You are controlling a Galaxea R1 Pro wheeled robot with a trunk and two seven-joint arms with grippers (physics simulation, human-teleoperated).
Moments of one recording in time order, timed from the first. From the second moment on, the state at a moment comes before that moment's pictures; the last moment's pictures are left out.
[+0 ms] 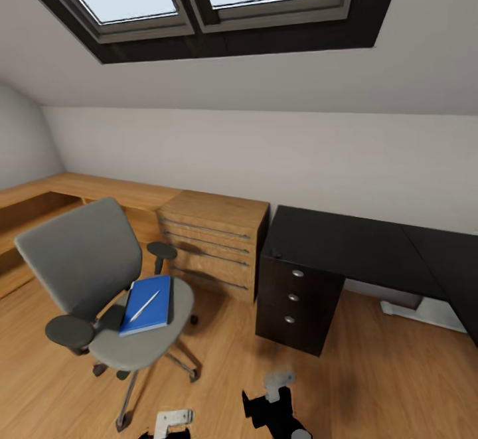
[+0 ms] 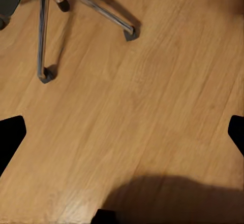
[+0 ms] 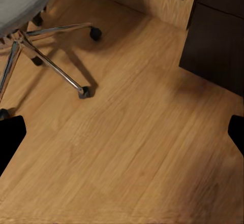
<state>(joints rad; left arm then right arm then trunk) -0.04 -0.05 -0.29 -0.99 0.23 0.29 0.43 -0.20 0.16 0.27 -0.79 0.03 0.03 -0.03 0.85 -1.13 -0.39</state>
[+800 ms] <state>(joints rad) -0.04 -0.05 -0.29 -0.67 0.24 0.05 0.43 -0.20 0.13 0.26 -0.37 0.02 -0.40 -0.07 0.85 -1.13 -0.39</state>
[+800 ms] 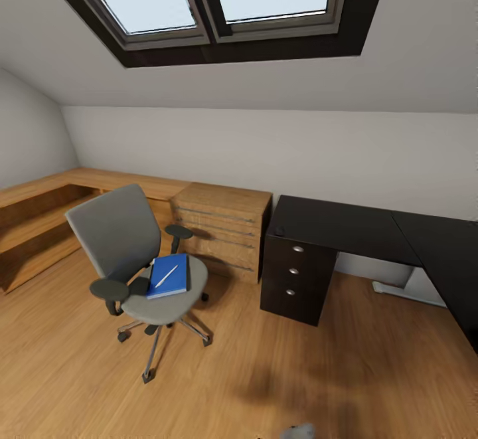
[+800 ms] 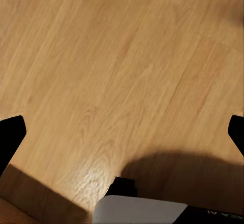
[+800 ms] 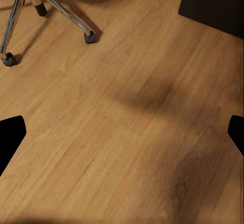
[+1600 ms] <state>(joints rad) -0.04 -0.05 -0.30 -0.66 0.24 0.05 0.43 -0.20 0.12 0.26 -0.36 0.02 -0.42 -0.07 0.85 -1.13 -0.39</state>
